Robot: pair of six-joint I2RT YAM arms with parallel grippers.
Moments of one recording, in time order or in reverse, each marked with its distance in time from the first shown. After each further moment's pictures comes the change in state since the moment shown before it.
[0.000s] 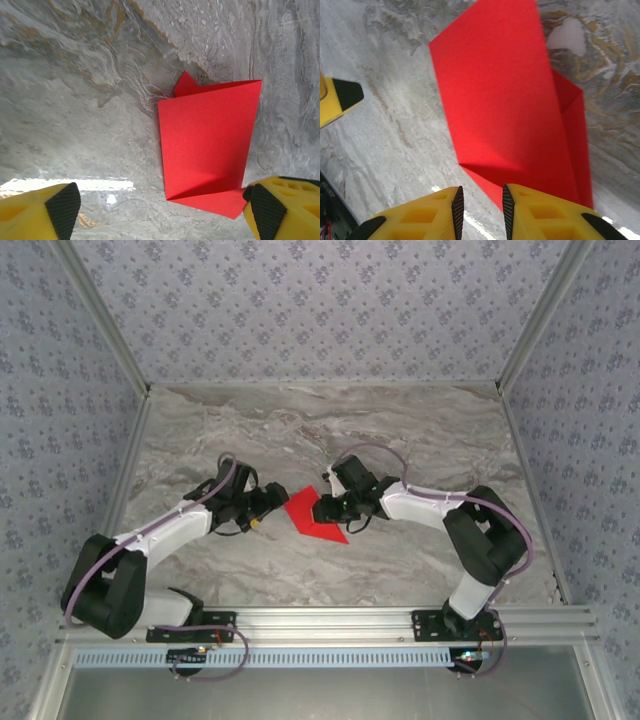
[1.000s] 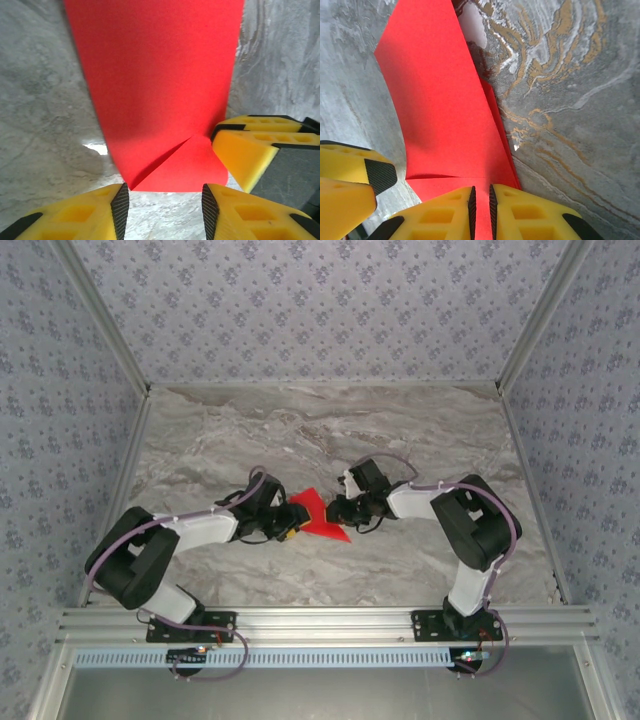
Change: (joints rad) left arm -0.176 0.177 -0.055 0.286 0.101 -0.197; right arm -0.124 0.088 -0.114 0.186 -0.163 0.068
